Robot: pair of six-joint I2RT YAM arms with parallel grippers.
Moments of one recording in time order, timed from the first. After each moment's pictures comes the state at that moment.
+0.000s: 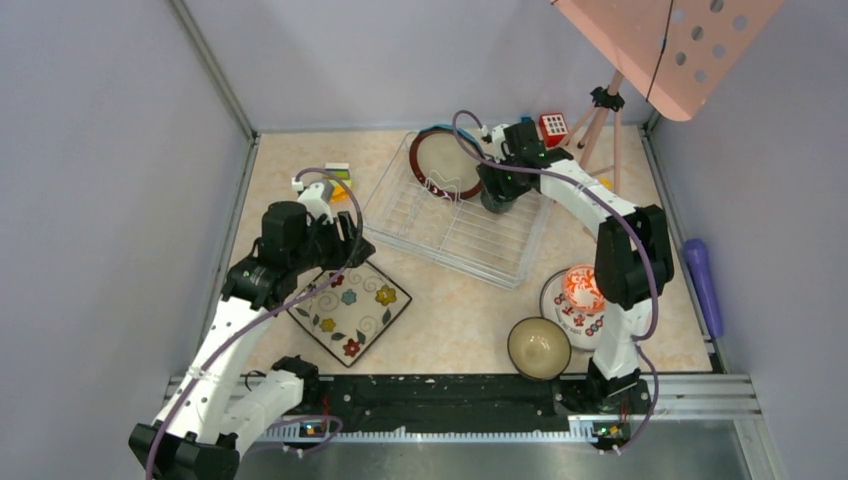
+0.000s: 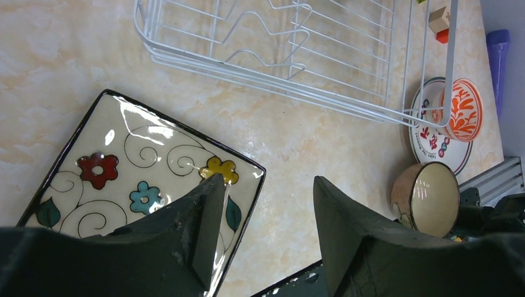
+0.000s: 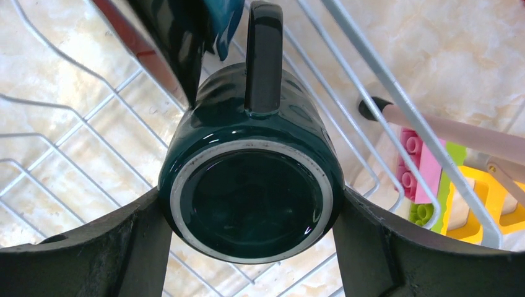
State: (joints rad) left arm -0.29 0.87 0.93 -0.64 0.26 -0.40; right arm 0.38 1.92 1.56 -0.53 0.02 -0.17
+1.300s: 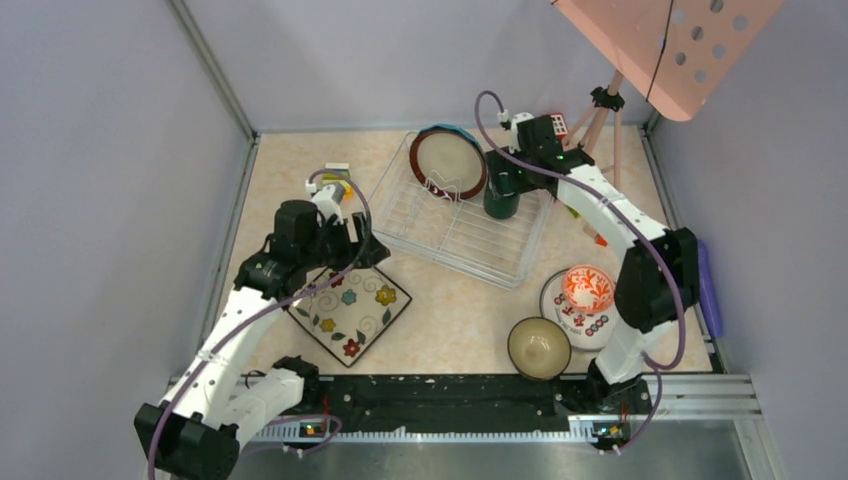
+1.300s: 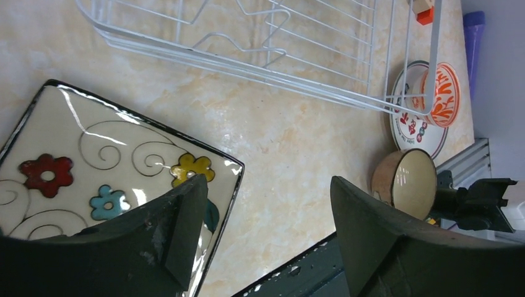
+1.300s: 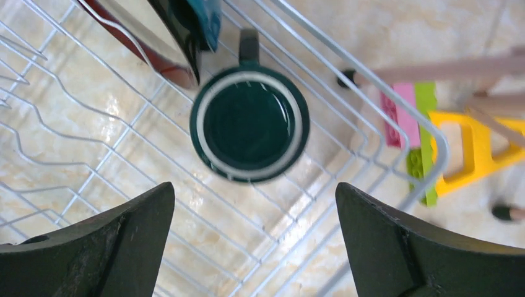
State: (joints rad) left arm -0.30 0.93 0.89 -0.58 0.34 -0.44; right arm 0.38 1.78 1.55 -0.58 0.05 0.00
